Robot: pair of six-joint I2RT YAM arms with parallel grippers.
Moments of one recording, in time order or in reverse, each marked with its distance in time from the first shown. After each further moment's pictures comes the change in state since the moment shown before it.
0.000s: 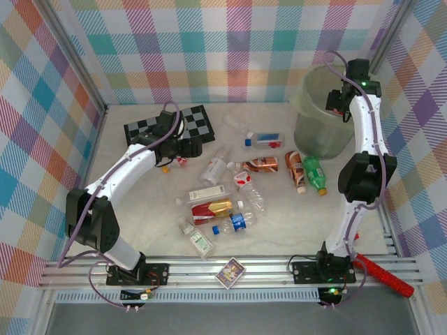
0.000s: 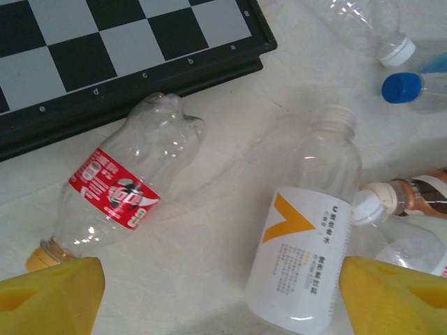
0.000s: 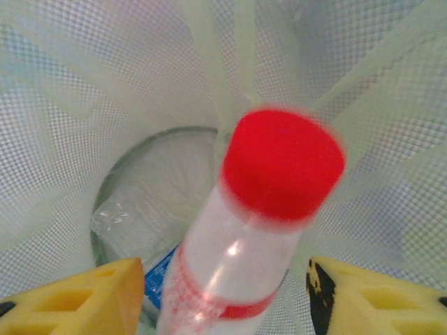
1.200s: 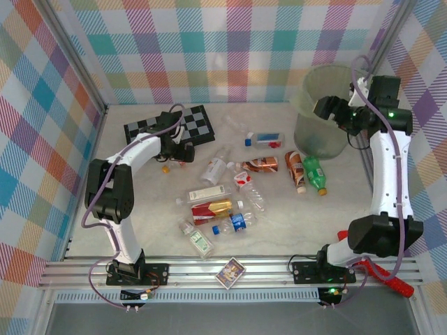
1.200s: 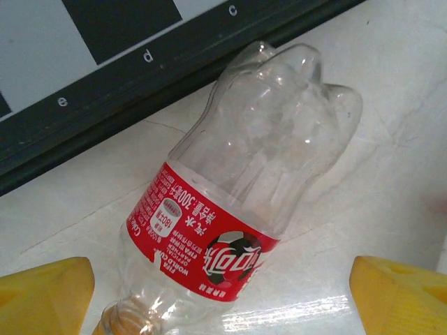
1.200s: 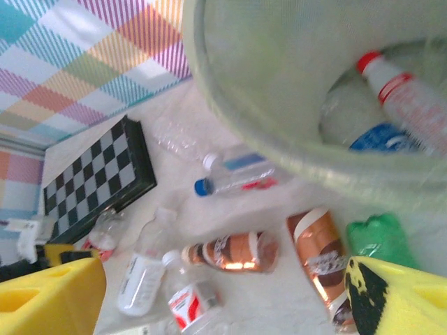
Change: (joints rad) left arm 0.125 0.294 0.077 -0.024 0.001 0.235; right arm -0.037 -0.612 -0.462 -0.017 -0.613 0.248
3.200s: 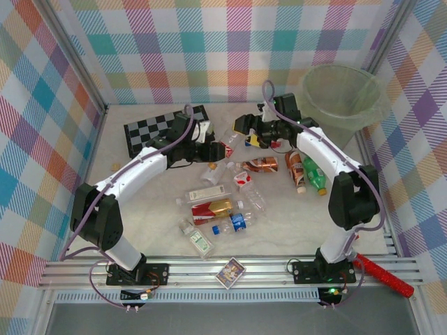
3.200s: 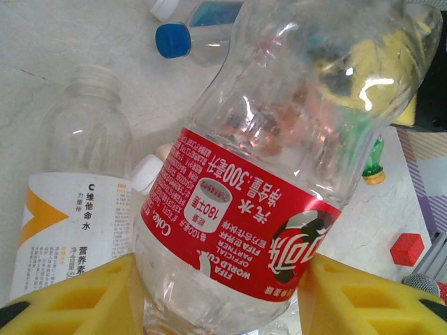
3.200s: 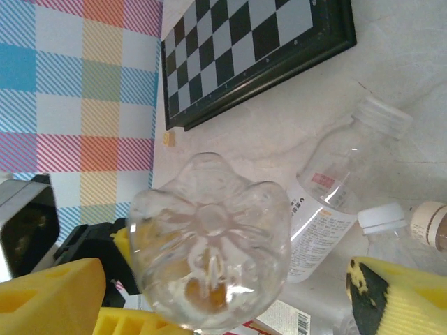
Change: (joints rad) left arm -0.253 -0.267 -0.101 0.198 0.413 -0.346; right arm 0.527 0.311 -0.230 0.584 -0.237 0.380
